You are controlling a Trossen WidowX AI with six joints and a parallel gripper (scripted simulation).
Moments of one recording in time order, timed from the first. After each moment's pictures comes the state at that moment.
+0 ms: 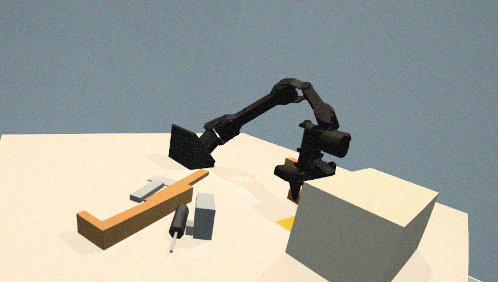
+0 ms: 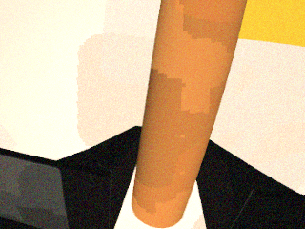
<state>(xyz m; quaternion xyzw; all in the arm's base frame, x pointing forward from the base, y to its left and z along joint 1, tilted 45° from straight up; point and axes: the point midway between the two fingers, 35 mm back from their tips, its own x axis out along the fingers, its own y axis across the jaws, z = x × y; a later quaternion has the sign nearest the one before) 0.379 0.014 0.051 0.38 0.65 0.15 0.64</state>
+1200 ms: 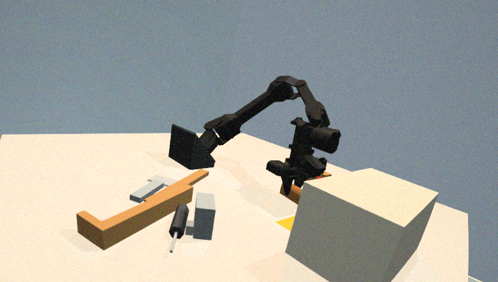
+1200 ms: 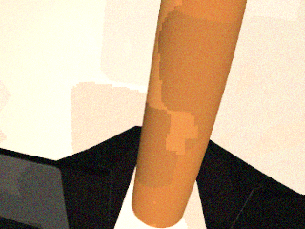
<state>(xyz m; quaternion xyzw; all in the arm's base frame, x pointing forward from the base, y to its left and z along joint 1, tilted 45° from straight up) 0.345 0.026 0.057 0.38 0.65 0.15 0.64</state>
